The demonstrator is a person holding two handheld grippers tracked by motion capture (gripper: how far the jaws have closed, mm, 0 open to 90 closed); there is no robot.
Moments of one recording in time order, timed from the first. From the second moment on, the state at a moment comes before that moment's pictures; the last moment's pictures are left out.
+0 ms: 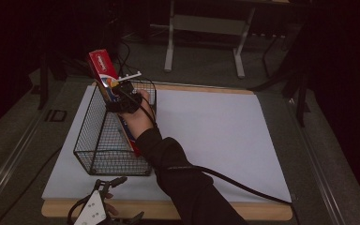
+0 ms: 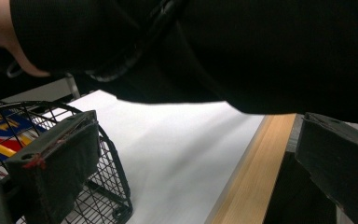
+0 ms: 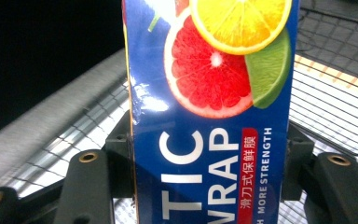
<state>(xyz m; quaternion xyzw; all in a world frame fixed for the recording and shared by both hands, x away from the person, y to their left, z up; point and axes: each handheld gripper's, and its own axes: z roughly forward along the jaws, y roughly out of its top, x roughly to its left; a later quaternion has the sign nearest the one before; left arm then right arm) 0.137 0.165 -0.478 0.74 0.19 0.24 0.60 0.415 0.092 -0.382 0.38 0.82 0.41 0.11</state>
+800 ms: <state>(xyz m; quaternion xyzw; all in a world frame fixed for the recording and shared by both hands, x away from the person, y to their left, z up) 0.137 0.165 -0.479 0.74 0.19 0.24 0.60 0.430 0.097 -0.422 0.43 0.83 0.35 0.09</state>
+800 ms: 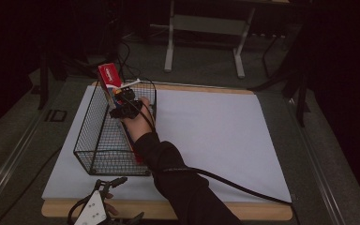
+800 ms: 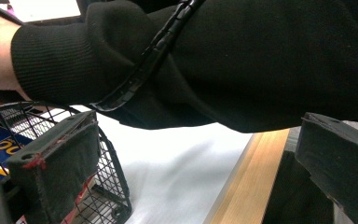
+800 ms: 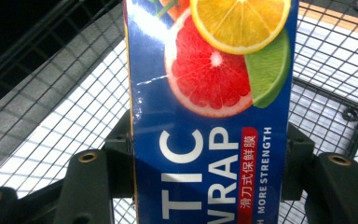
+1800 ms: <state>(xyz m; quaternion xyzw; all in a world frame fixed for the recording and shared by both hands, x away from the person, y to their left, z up) 0.138 0.163 -0.480 0.75 0.19 0.23 0.59 0.440 0.103 -0.435 0.42 0.84 0.33 0.08</state>
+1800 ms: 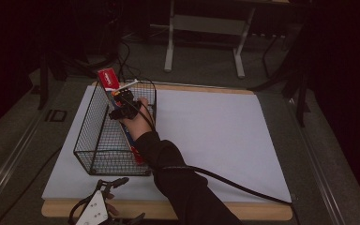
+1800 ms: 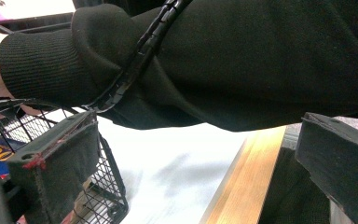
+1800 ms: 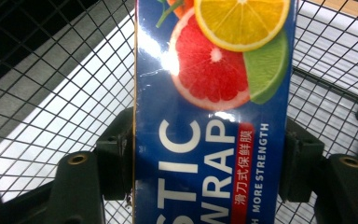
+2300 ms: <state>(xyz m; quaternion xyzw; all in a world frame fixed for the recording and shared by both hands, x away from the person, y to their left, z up) 0.139 0.162 -0.480 0.75 0.19 0.23 0.59 0.433 0.084 -0.418 0.37 0.85 0.36 0.06</state>
